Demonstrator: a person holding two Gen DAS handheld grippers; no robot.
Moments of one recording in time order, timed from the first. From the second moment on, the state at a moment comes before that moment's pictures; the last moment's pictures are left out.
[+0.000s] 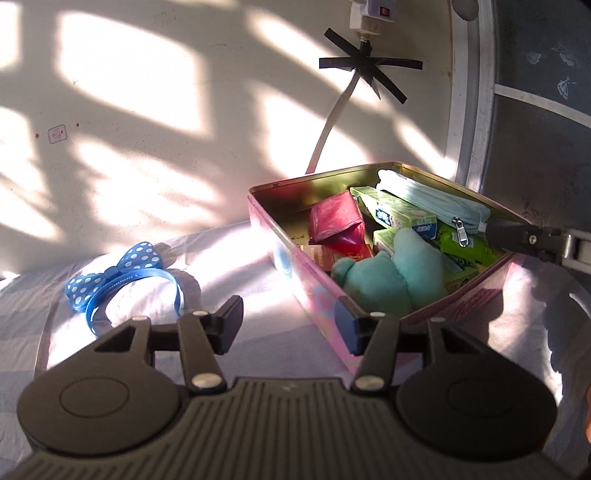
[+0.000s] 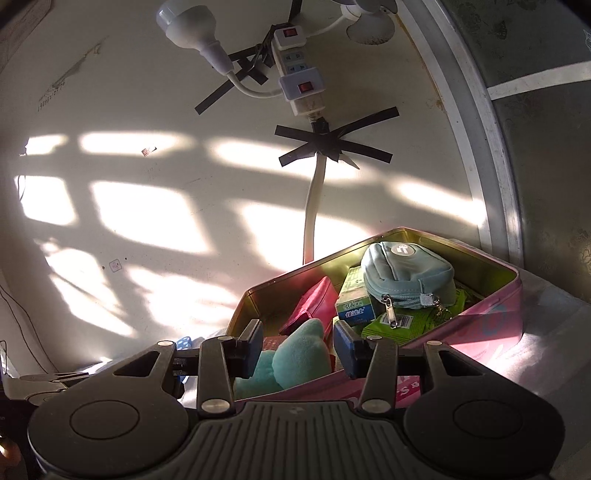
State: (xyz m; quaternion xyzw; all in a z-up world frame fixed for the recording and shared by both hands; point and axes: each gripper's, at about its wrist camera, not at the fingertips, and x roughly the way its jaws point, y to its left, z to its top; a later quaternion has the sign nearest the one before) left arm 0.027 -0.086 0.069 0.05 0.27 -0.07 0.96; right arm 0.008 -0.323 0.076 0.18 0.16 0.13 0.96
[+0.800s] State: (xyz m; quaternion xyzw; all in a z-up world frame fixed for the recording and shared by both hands) left arm 0.016 0.130 0.018 -0.08 0.27 0.15 0.95; right arm 0.029 -0.129 0.065 0.00 0.23 0.26 0.94
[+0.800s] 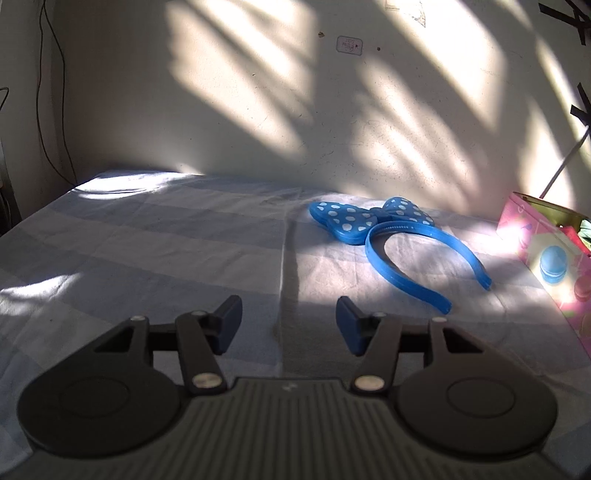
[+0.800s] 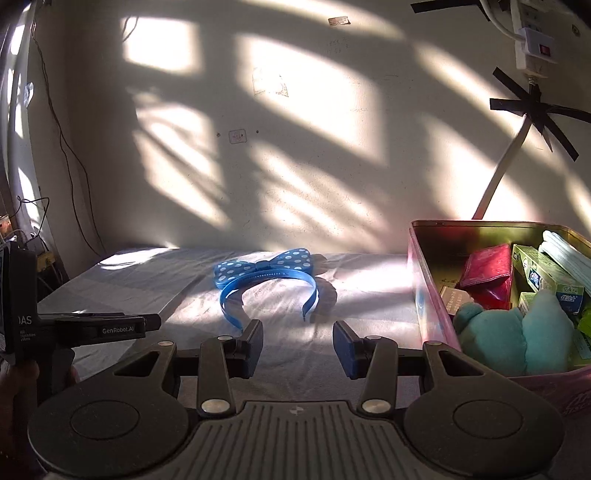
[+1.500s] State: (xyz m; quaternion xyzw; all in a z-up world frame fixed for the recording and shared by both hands) left arm 0.017 0.136 0.012 -0.12 0.27 0.06 0.95; right arm 0.083 -0.074 0.023 -0.03 0.33 0.21 0.92
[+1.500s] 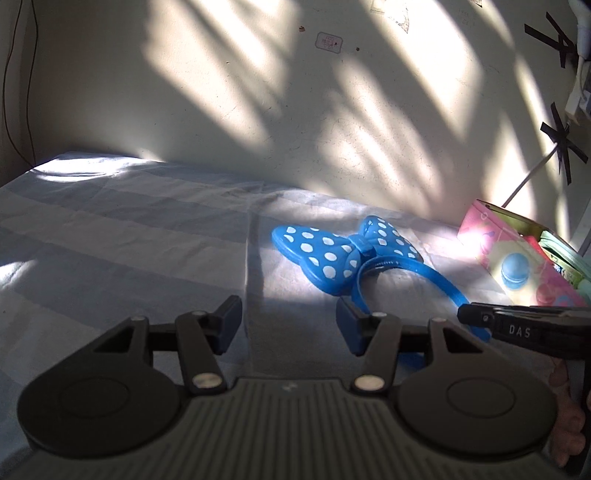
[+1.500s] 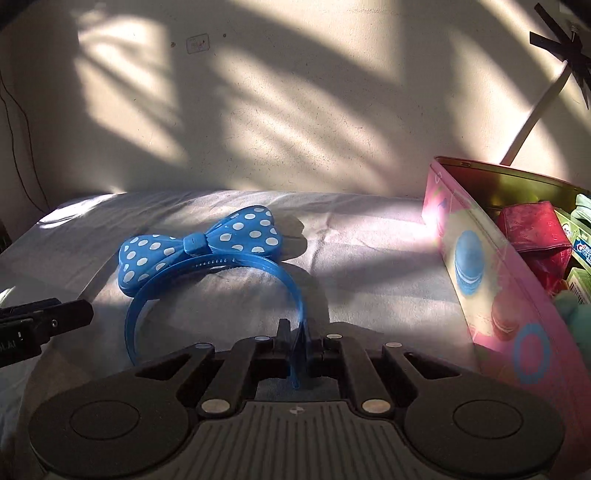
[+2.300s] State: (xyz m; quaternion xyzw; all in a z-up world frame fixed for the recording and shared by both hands) left arm 0.015 0.033 0.110 -0.04 0.20 -0.04 0.98; right arm 0.008 -0.160 0.078 0.08 0.16 0.20 0.96
